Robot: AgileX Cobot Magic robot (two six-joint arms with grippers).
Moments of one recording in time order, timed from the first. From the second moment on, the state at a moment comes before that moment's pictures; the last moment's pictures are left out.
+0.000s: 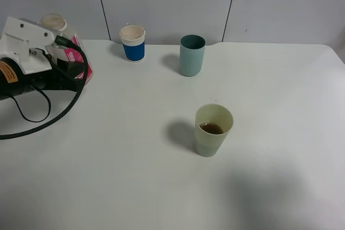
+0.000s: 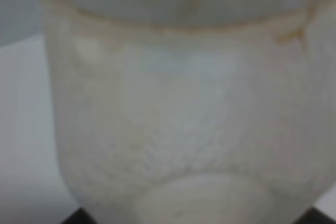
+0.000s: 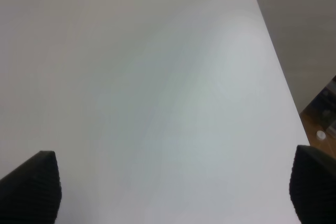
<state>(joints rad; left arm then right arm) -0.15 1.52 -0.41 0.37 -0.66 -0.17 -0.13 0.00 -0.50 0.01 1.06 -0.09</state>
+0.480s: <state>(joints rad) -0.13 1.72 -0.41 0.50 -0.82 -0.15 -0.13 0.00 -0.50 0.01 1.06 -0.09</state>
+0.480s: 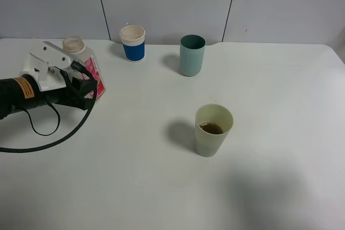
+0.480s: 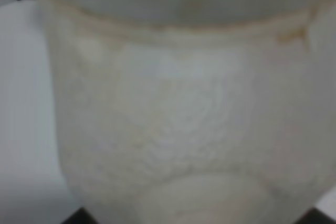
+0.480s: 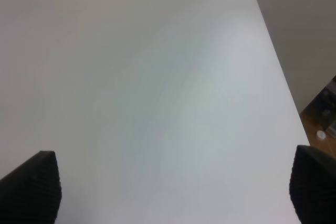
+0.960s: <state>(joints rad) -0.13 1.83 -0.41 0.50 -0.90 -0.07 -0.13 0.00 -0.50 0.01 1.06 -0.09</state>
